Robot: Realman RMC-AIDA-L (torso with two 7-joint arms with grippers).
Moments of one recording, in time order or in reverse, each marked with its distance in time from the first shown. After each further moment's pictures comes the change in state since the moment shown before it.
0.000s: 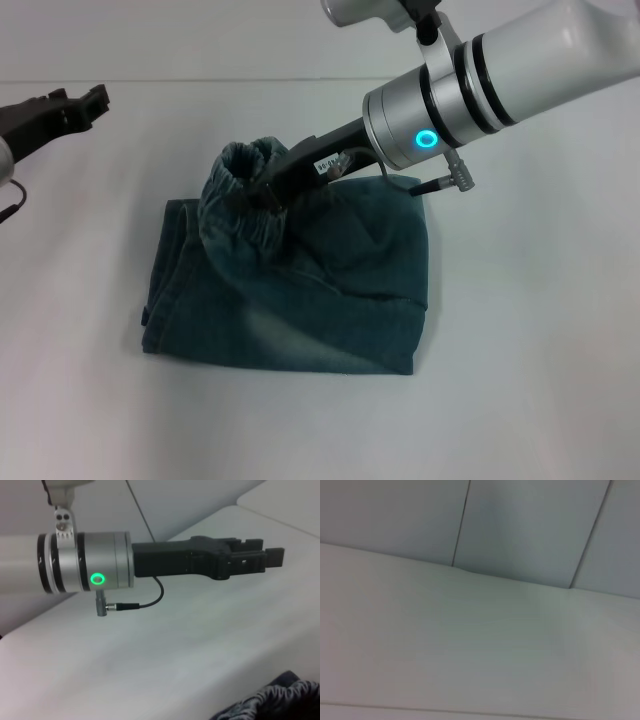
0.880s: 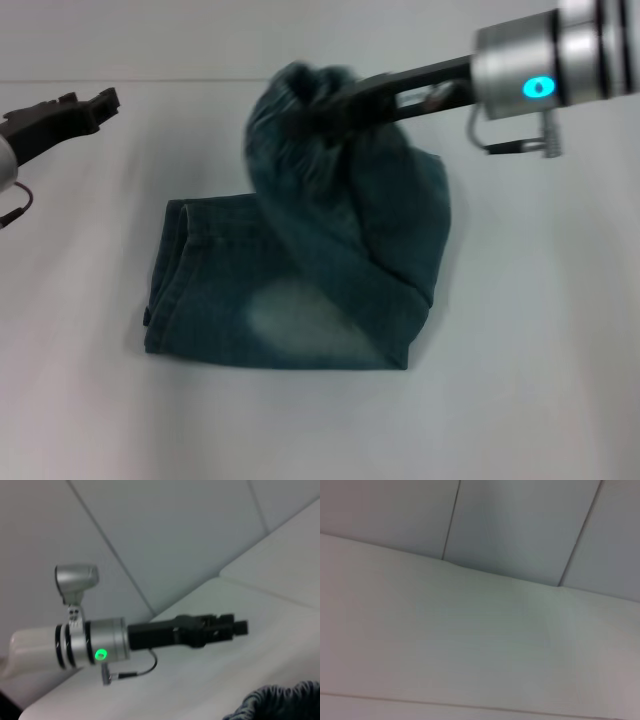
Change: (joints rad) left arm 0.001 0.002 -0.014 0.002 0.004 0.054 -0.029; right arm -0.158 -0.005 0.264 -0.206 0.007 -0.176 0.002
